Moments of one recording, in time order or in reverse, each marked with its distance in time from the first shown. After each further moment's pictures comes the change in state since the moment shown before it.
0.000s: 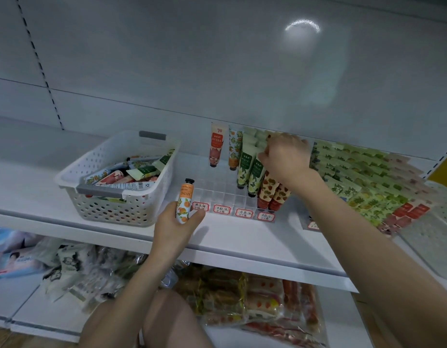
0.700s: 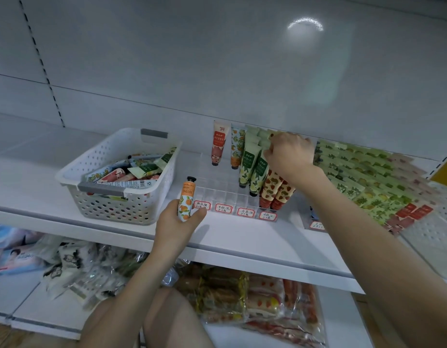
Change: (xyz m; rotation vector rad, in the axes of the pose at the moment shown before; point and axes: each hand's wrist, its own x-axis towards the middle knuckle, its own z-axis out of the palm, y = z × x) left_hand 0.000 0.002 -0.001 0.003 -0.002 -0.032; right_hand 0.009 0.001 -0.001 0.032 -0.078 0.033
